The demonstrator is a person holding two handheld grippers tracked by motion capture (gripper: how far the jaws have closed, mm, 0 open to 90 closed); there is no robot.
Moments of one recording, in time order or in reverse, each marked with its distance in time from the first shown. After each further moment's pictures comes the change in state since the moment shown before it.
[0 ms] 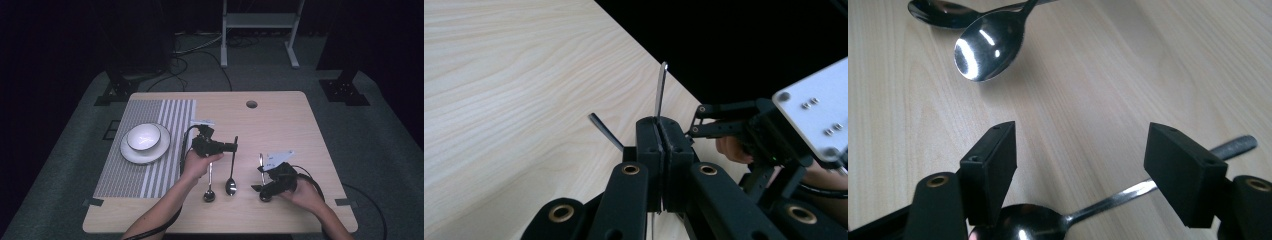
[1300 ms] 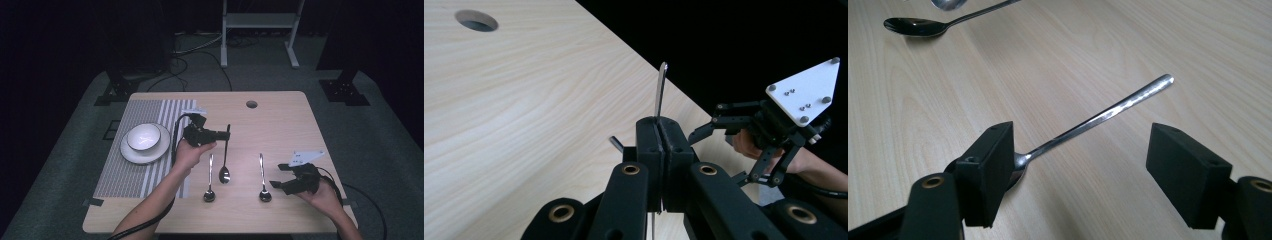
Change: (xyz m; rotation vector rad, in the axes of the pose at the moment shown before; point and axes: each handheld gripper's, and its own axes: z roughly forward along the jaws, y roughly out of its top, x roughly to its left) left arm -0.004 0.028 -0.033 -0.034 0.071 0.063; right arm -0.020 -0.042 -0.040 -0.094 -0.065 0.152
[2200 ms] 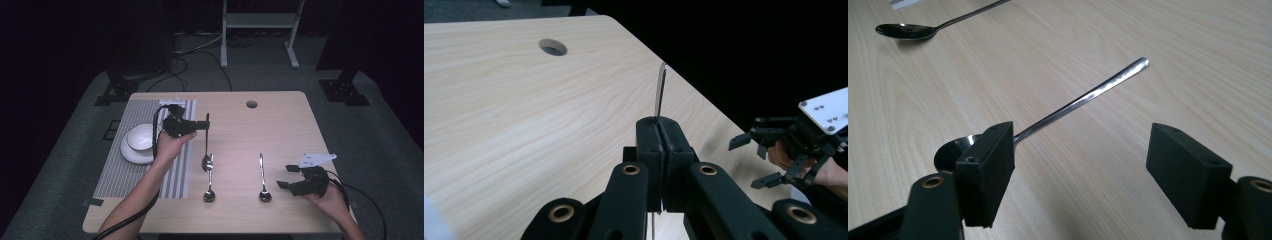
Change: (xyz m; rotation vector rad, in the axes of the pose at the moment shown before) left arm 0.026 0.012 -0.052 -0.056 0.118 -0.008; right arm -0.006 -0.017 -0.014 -0.039 -0.026 0.061
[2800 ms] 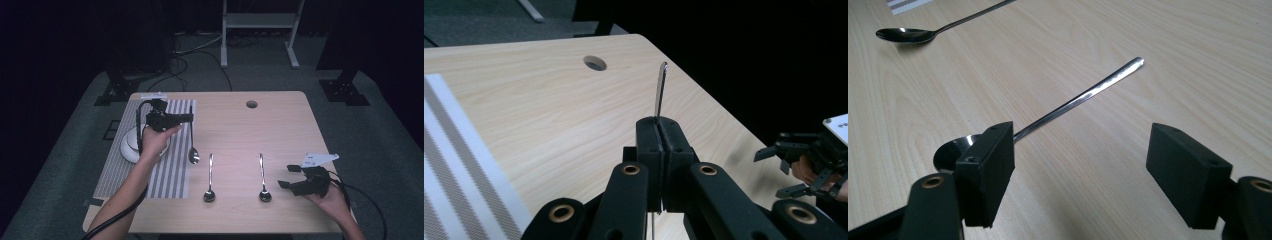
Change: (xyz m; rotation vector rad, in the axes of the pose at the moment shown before) left arm 0.023 0.008 -0.036 -0.052 0.083 -0.022; right arm -0.002 -0.002 -0.002 -0.009 -0.004 0.011
